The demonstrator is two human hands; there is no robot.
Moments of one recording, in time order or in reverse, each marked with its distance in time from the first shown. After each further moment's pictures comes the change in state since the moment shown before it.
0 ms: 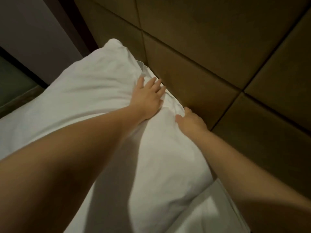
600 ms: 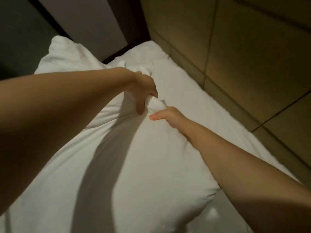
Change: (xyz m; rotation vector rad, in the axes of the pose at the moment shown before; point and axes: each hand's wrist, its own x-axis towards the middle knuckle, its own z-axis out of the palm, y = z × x) left_hand -0.137 -0.131 -0.008 0.017 -0.738 0.212; right_hand -0.078 -0.129 0.146 0.752 -0.617 -0.167
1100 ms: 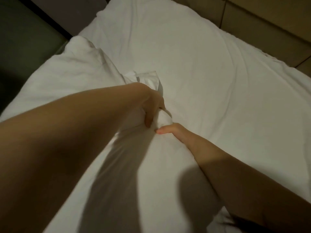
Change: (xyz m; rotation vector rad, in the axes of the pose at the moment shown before) left_hand 0.071 0.058 0.166 -0.044 -0.363 0.270; right_hand 0.034 0.184 0.090 0.331 -0.047 0.314
